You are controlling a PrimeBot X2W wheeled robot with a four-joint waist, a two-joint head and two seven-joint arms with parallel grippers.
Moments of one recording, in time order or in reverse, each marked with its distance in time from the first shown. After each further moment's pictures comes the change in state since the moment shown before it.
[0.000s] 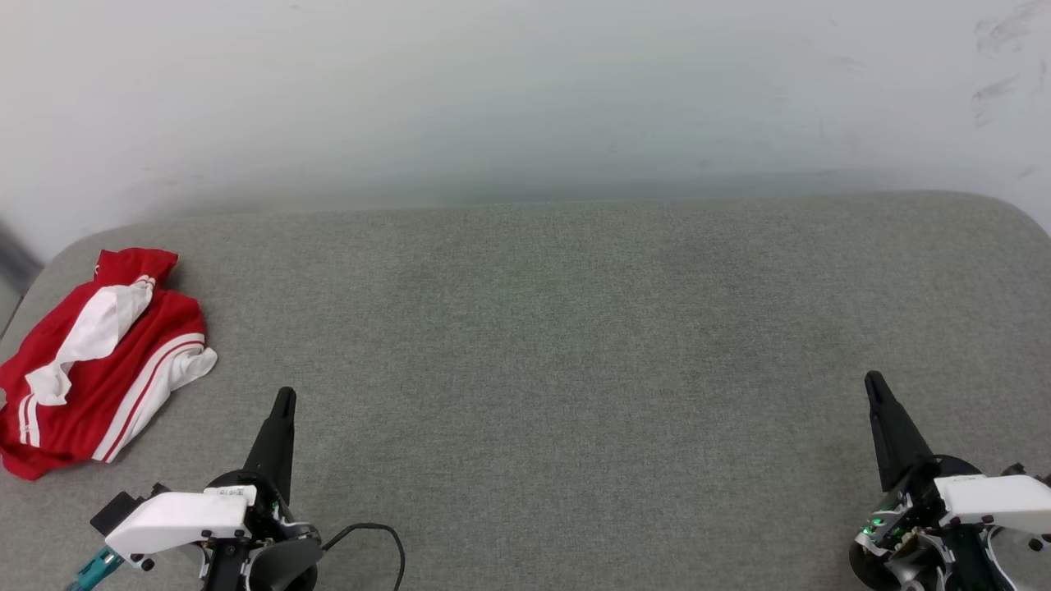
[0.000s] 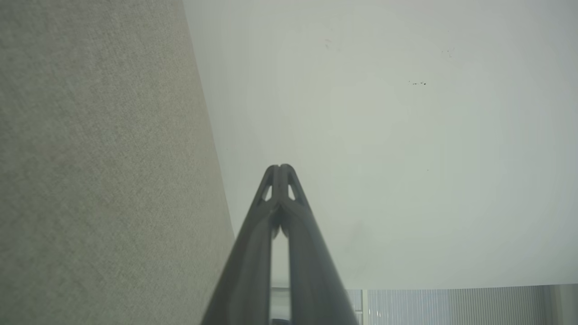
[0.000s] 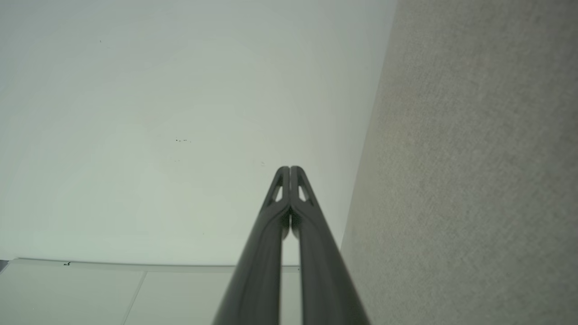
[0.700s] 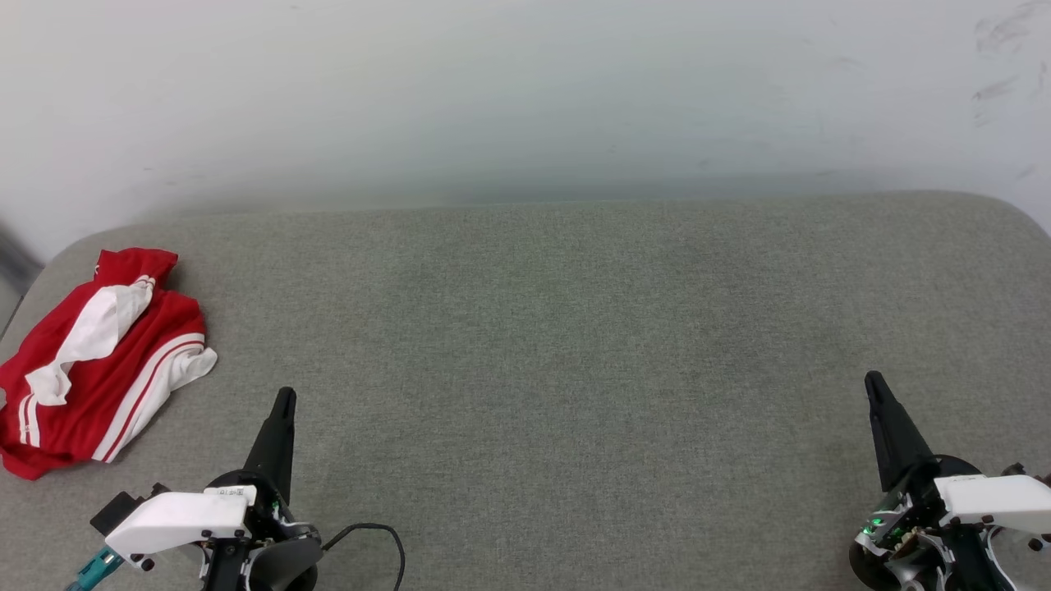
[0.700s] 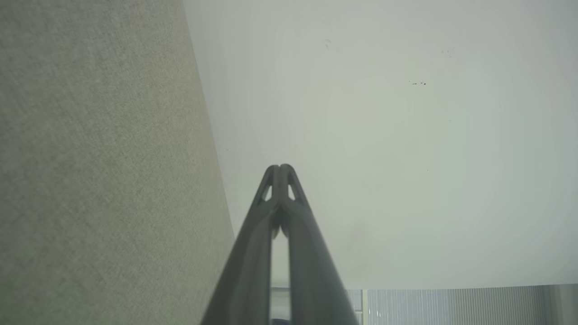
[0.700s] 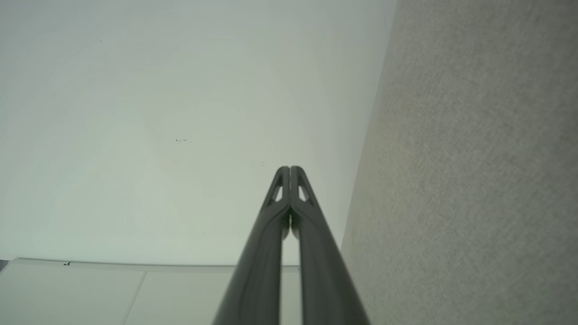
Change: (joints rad) left arm 0.000 0.000 0.000 0.000 0.000 0.000 0.000; right arm 0.000 0.000 0.000 0.000 0.000 0.000 0.000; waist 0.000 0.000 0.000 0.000
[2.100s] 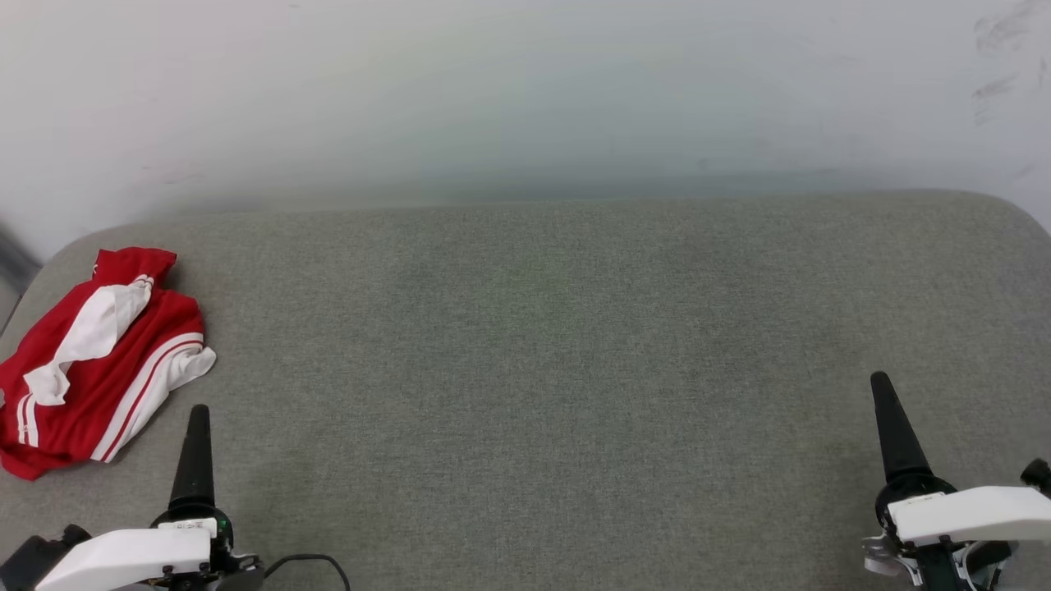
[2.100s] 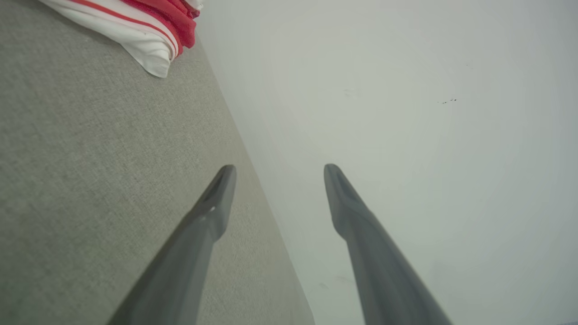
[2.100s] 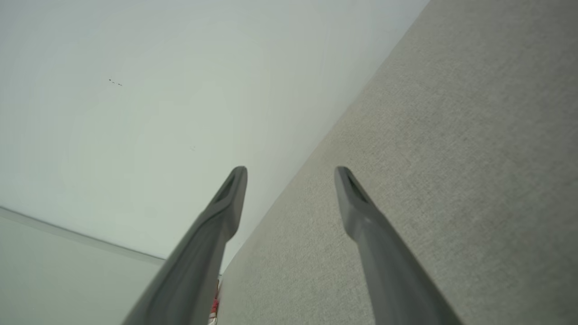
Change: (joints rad) left arm 0.071 -0.006 0.112 -0.048 0.285 0.001 -0.134; right arm 0.057 0.002 0.013 -0.049 -0.497 -0.001 -0.132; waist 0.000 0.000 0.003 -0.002
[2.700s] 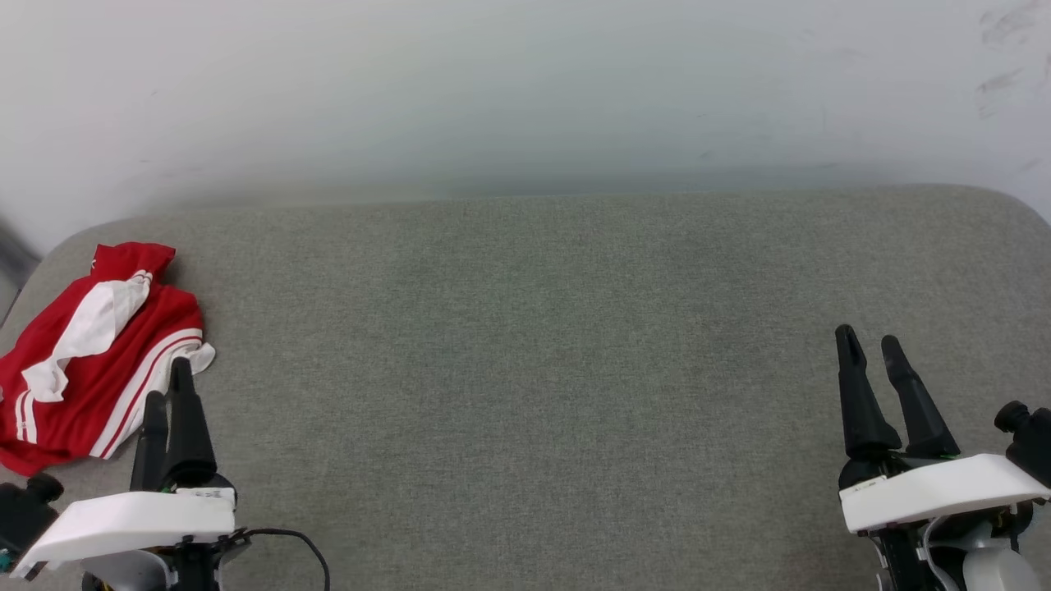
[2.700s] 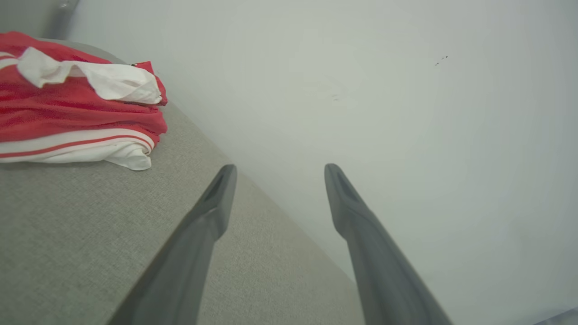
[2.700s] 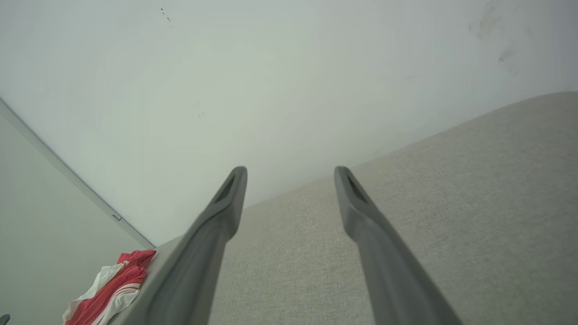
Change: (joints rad) left arm 0.006 0.000 -0.004 -0.206 0.390 0.099 -0.062; right arm -0.015 -0.002 0.073 -0.166 -0.482 0.000 -0.062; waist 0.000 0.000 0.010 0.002
